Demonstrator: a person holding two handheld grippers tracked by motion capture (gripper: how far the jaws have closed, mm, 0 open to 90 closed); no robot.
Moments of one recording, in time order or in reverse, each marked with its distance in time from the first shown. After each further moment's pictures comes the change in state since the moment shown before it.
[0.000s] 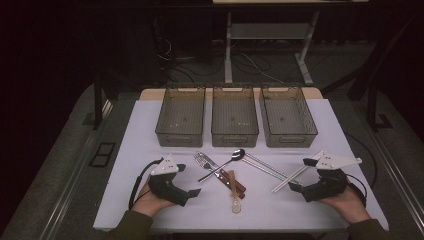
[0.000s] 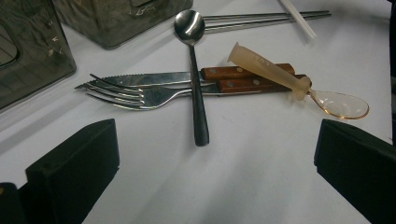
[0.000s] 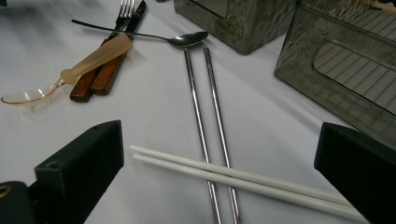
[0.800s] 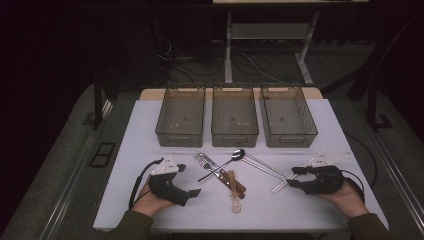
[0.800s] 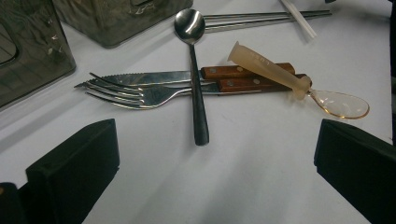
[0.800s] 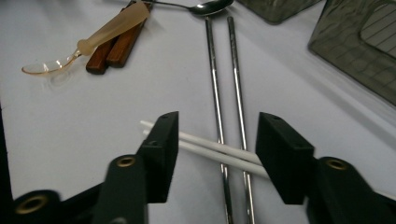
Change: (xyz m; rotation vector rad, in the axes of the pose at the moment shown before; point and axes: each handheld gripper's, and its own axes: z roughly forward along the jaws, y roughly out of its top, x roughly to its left) left arm 0.000 0.000 0.000 0.003 0.001 -0.002; right arm -0.012 -0.002 0.013 0.108 0.133 -0.003
